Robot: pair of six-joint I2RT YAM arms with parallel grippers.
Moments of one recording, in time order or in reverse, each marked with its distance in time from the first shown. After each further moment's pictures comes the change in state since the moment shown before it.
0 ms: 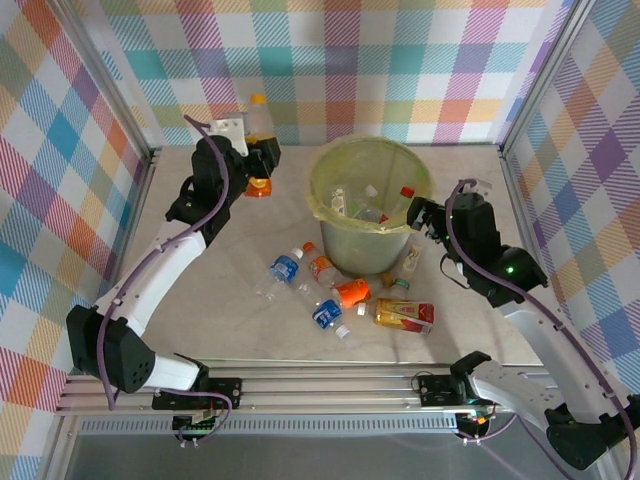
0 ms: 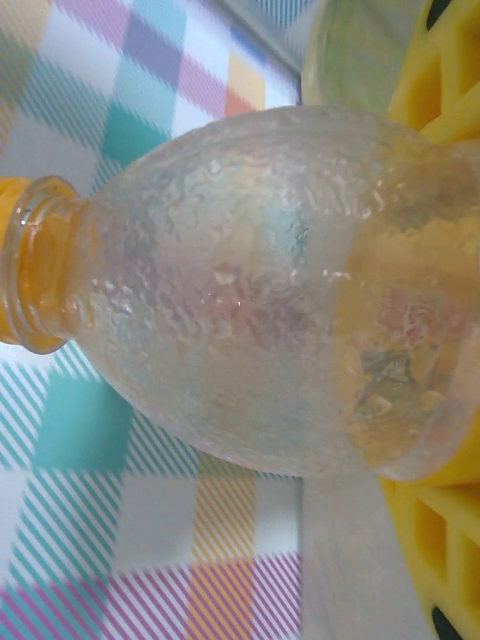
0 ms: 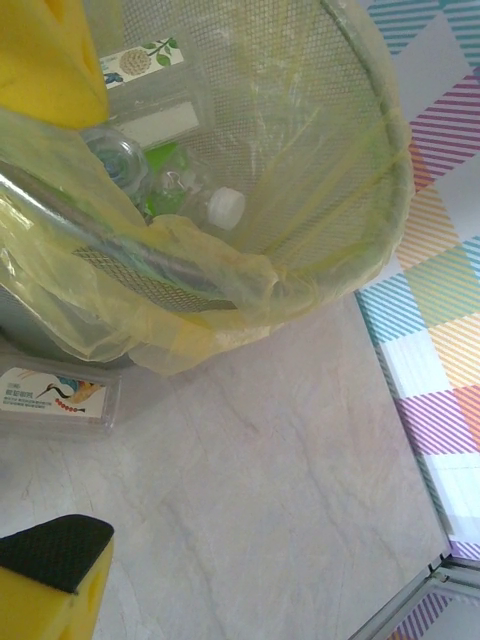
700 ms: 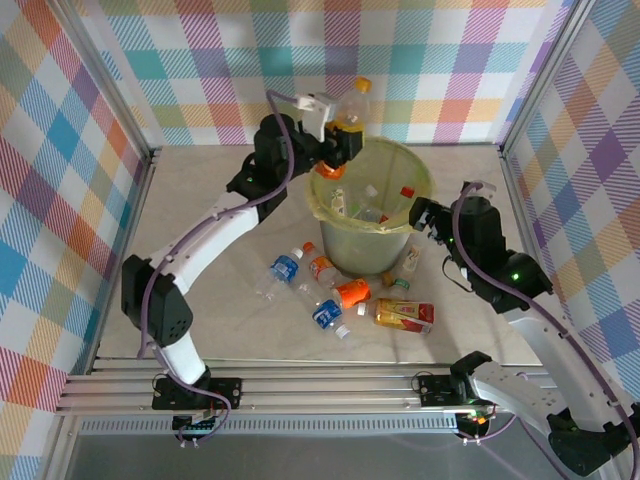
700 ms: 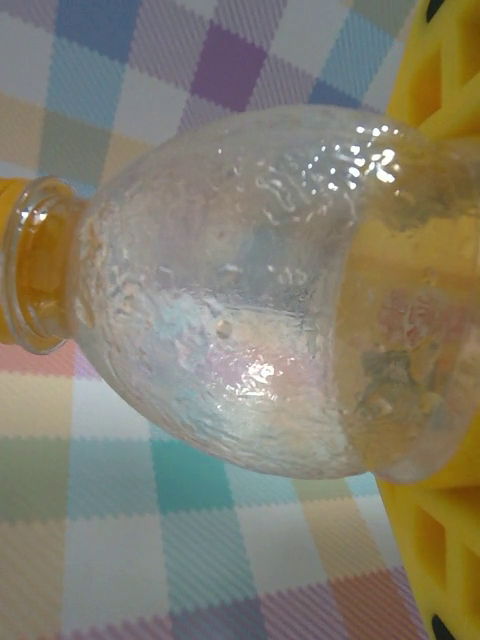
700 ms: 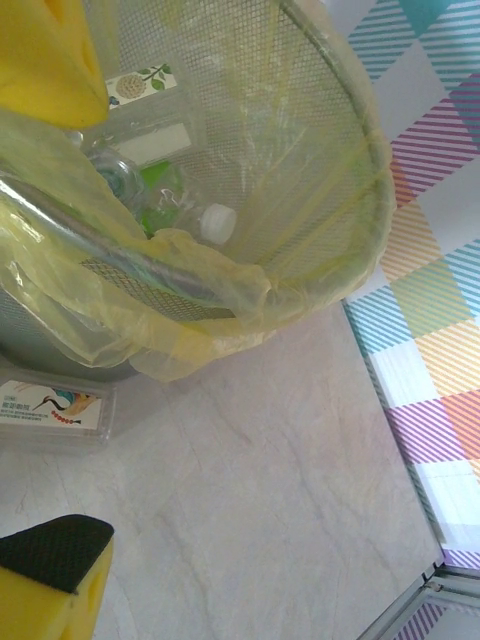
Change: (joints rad) left arm -0.211 0.352 0.348 0.154 0.314 0.155; right arm 0.000 -0.040 -0.013 0.014 -0.008 0.016
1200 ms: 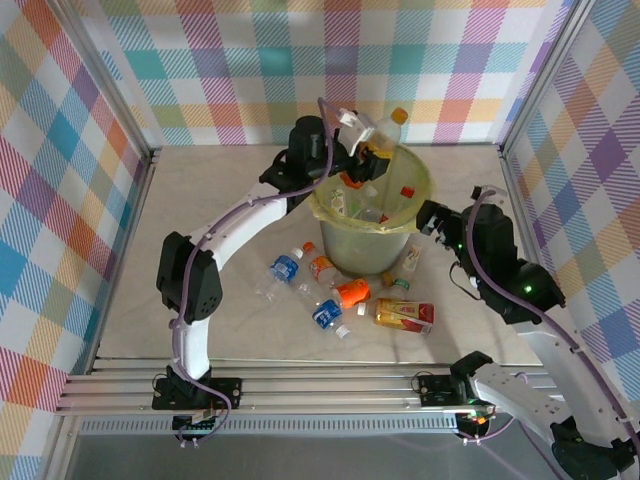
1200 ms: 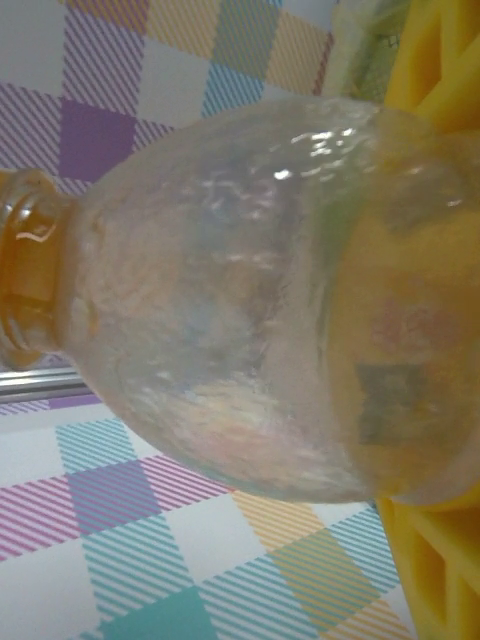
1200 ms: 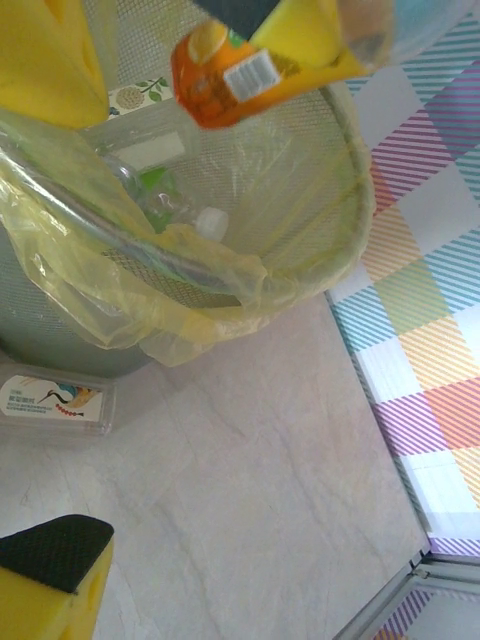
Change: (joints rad) left arm -0.020 0.222 0.145 -0.038 0.216 0.227; right arm 0.000 -0.066 0.000 -0.032 0.014 0.003
